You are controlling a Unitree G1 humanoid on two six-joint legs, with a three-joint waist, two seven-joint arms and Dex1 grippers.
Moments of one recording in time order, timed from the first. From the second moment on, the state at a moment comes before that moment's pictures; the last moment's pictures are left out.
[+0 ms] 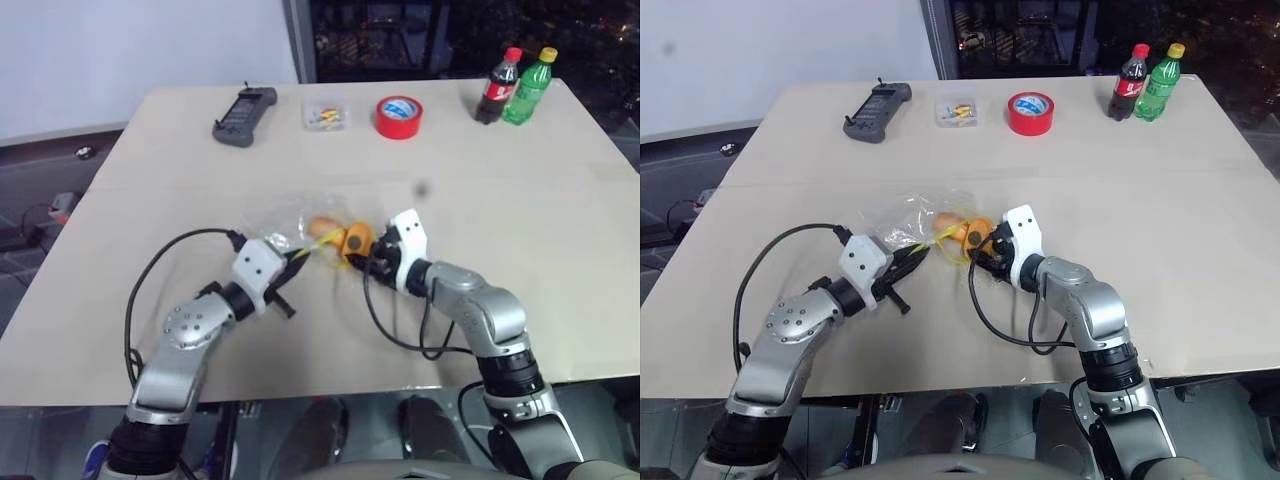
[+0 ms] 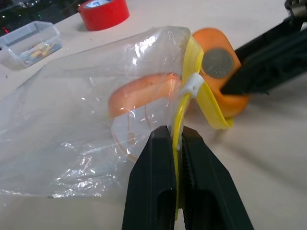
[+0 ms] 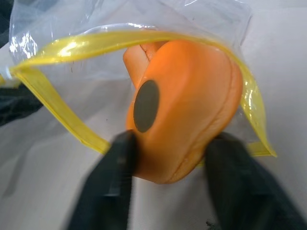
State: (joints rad) left arm -0.02 0.50 0.00 -0.34 -0.12 0.21 -0.61; right arm -0.42 -0.08 0.14 -0.14 0.33 0.86 0.43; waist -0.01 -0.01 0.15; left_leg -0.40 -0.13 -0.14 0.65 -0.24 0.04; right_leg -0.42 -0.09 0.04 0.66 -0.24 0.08
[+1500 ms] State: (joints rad) left arm 0.01 0.47 -0.04 -0.34 -0.10 0.14 -0.59; right arm -0.68 -0.36 0.65 0.18 -0.66 -0.18 0.27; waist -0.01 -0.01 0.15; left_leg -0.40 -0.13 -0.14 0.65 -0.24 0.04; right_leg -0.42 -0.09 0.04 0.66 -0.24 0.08
